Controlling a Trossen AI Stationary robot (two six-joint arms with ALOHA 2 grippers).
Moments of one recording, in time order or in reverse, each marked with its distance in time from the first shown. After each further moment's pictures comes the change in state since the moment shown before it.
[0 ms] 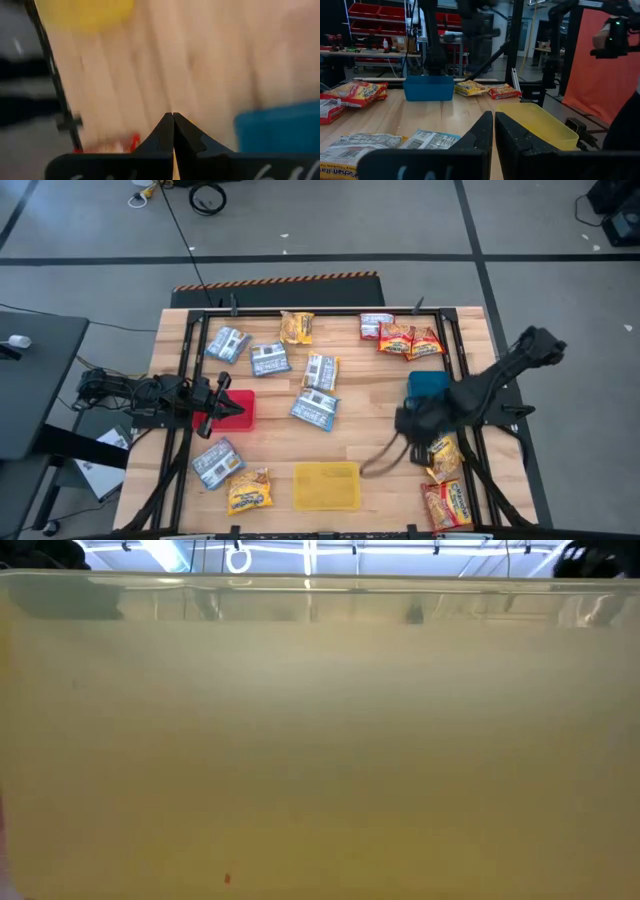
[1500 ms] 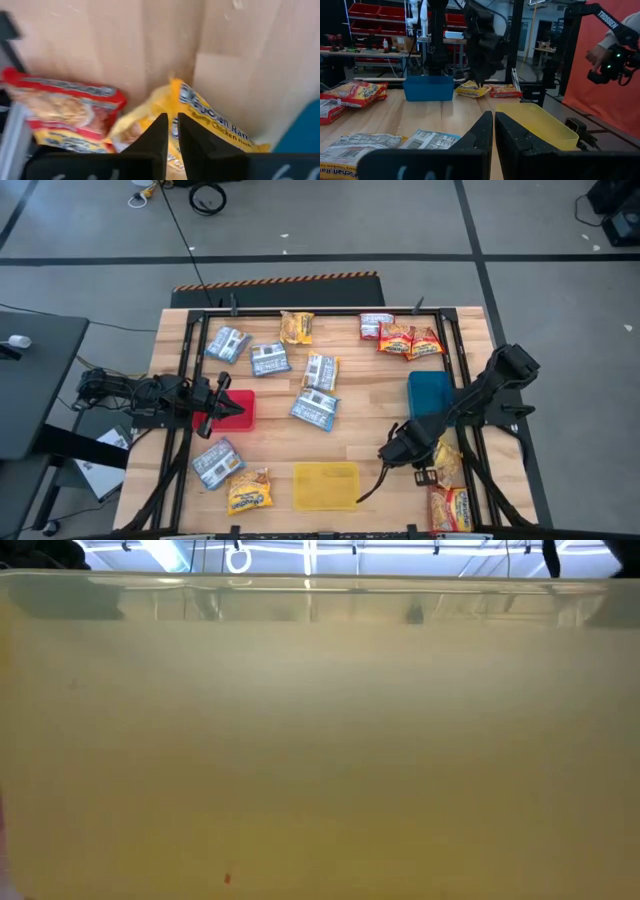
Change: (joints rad) left arm 0.000 0.000 0.000 0.000 0.000 -0.001; right arm -0.003 0.304 -0.160 0.108 -0.329 -0.312
